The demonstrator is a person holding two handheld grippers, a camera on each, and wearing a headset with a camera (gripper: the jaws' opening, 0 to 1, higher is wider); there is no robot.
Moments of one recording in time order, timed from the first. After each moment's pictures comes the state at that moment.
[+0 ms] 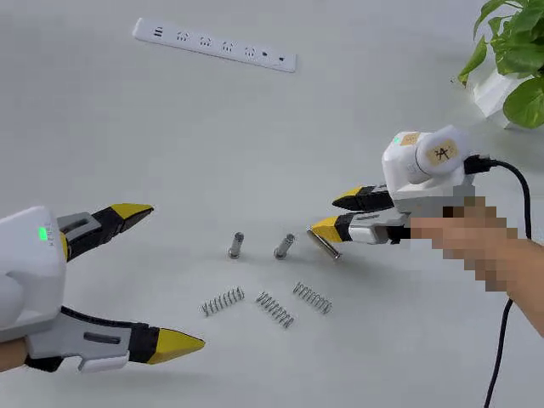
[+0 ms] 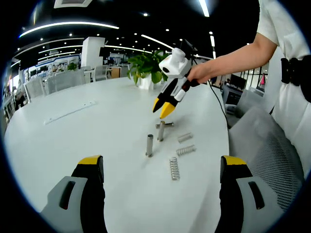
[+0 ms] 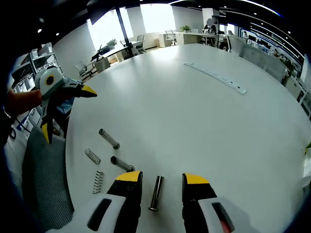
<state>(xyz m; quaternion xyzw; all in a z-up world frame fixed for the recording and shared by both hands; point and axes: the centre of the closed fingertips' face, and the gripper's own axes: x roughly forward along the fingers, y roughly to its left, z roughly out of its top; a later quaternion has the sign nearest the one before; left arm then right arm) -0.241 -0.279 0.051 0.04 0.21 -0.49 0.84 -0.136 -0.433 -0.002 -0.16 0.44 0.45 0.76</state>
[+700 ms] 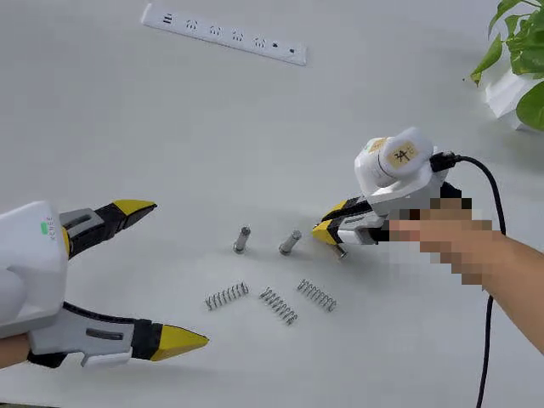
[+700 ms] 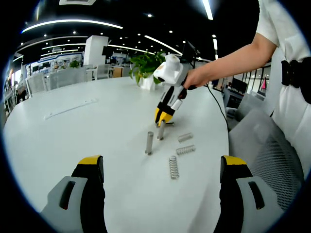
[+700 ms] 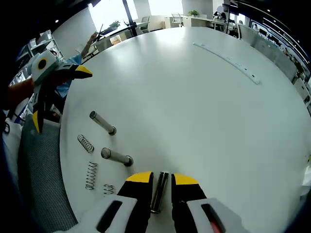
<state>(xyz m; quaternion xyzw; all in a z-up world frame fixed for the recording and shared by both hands) -0.243 -0.277 0.045 0.02 0.22 -0.48 0.85 -0.147 -0.430 -0.033 -0.21 0.49 0.46 0.71</state>
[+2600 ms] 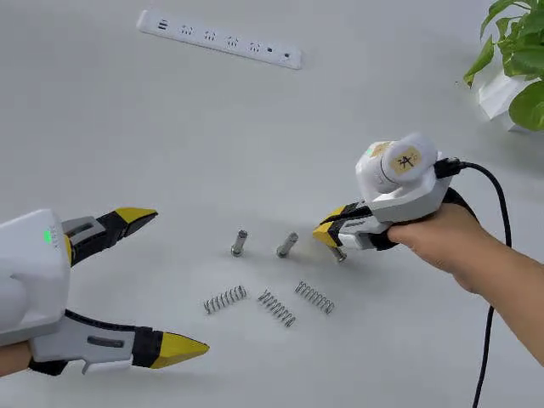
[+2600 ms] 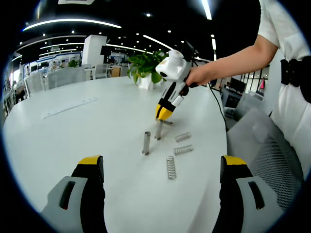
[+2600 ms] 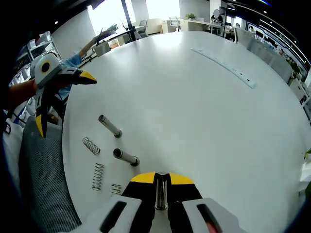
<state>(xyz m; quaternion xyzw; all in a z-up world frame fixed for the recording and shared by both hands) -0.246 -0.281 0.046 0.02 0.22 -0.49 0.84 -0.155 -0.432 -0.016 -0.21 0.47 0.45 0.73</state>
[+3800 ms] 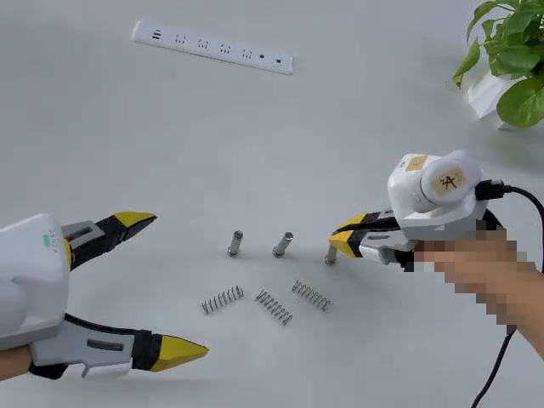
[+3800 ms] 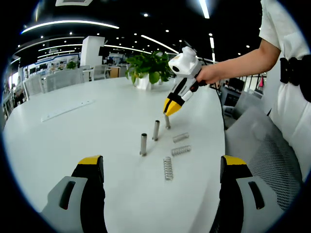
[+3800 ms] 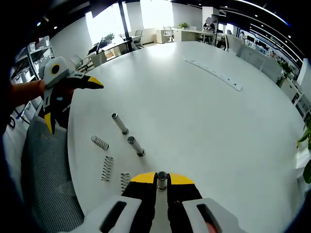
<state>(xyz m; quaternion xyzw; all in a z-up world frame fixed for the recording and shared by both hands) -0.252 -0.284 0.050 0.03 0.22 -0.50 0.84 -0.175 -0.454 0.009 -0.19 0.44 0.43 0.77</state>
